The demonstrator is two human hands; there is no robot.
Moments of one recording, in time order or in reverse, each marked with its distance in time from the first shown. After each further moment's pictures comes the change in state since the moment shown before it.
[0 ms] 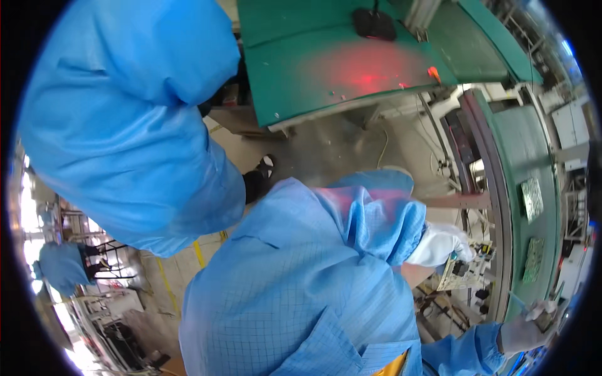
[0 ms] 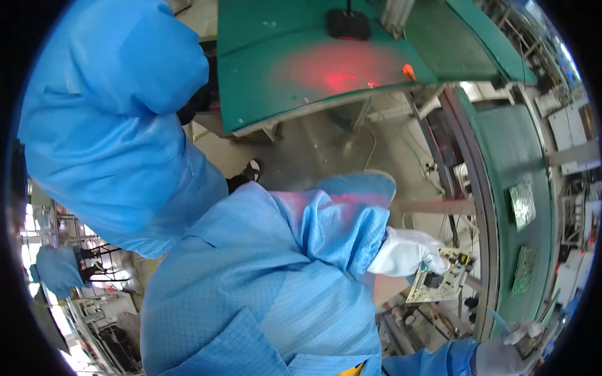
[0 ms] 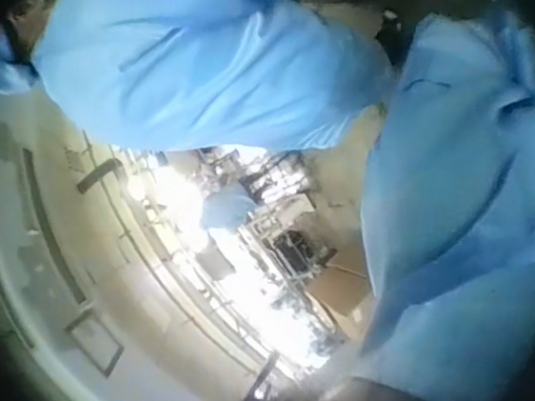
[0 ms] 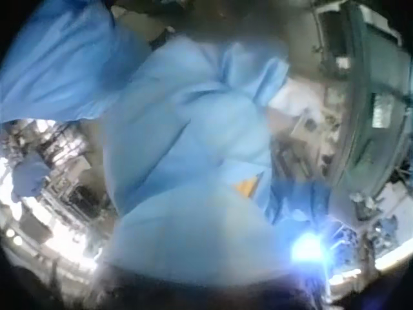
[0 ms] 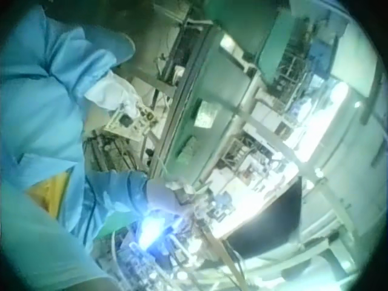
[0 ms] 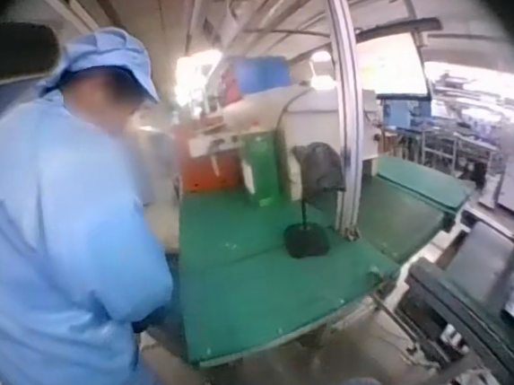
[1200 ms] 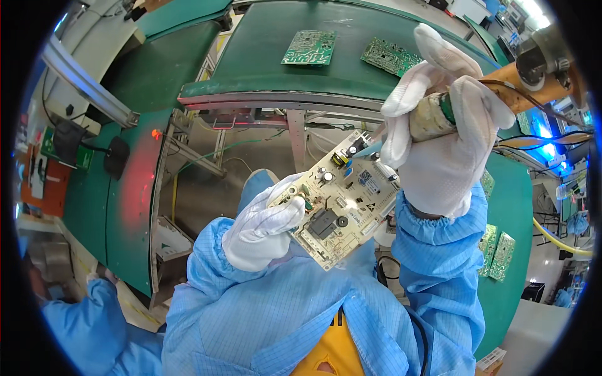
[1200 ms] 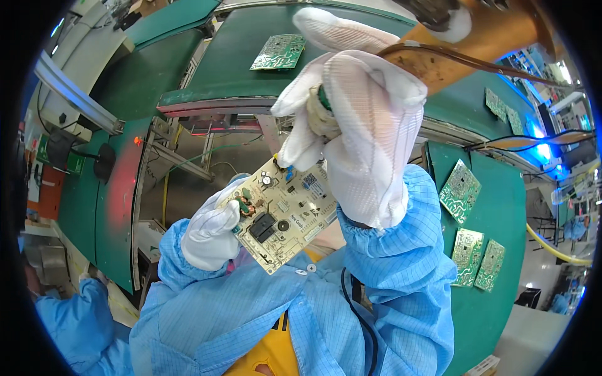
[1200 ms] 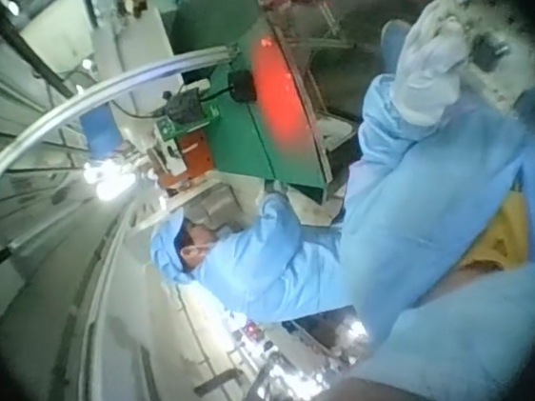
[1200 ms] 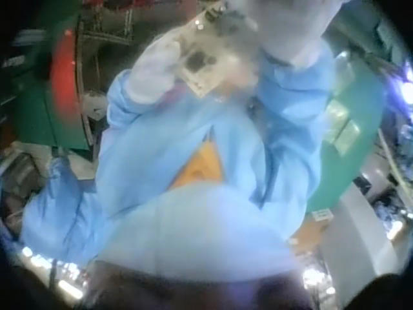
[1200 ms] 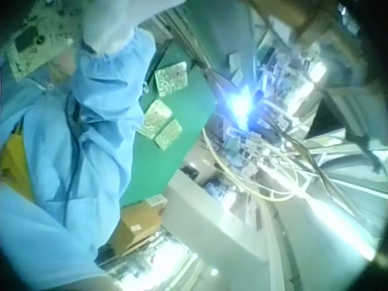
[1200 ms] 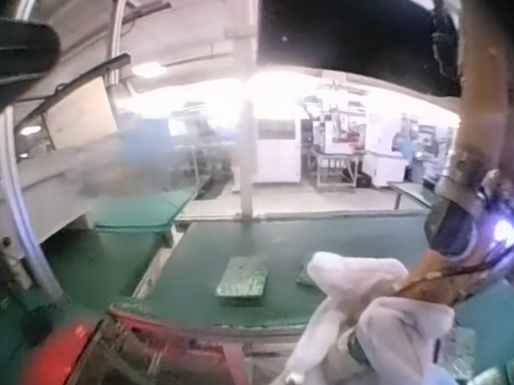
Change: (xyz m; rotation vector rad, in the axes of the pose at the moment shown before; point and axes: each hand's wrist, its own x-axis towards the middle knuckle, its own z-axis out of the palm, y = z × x) left_hand -0.021 0.065 0.018 -0.030 -0.282 -0.200; right_hand -0.033 -0.024 0.126 -0.258 0.166 -0.045
